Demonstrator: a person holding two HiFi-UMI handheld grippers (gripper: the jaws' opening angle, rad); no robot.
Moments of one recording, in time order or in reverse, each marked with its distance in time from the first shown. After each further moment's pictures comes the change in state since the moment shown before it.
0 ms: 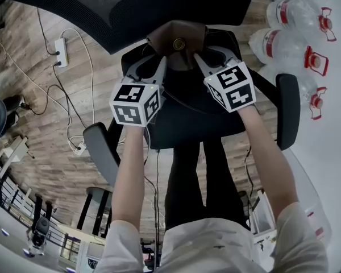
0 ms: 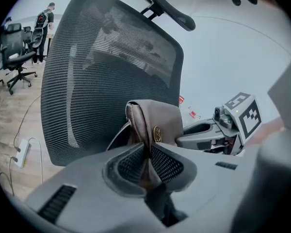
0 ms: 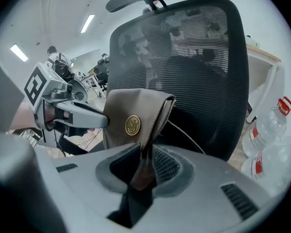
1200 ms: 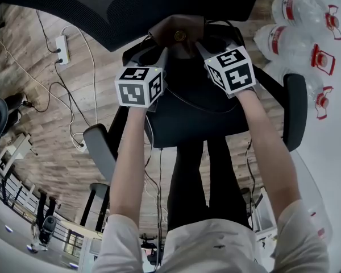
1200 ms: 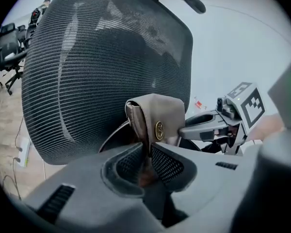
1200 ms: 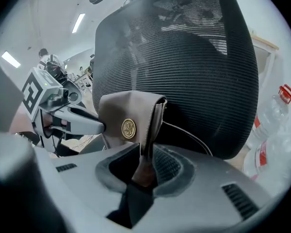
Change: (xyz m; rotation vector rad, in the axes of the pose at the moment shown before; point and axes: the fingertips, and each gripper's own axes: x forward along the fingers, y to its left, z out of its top) left arm 0.040 0.030 -0.026 0.002 0.117 0.027; right arm 0.040 -0.025 -0.013 0.070 0.051 -0.011
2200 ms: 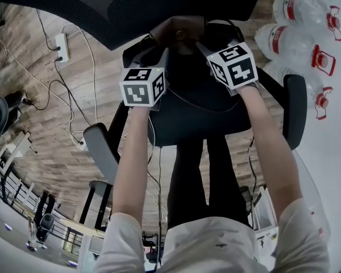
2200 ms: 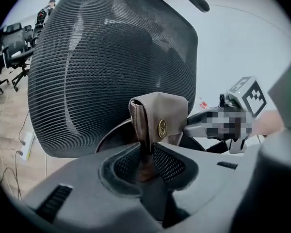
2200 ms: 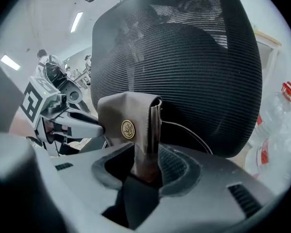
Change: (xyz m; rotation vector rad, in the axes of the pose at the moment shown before) left arm 0.006 0.007 -0.013 -0.036 -0.010 0.046; right arm 0.005 -0.007 -0.005 0.009 0.040 0.022
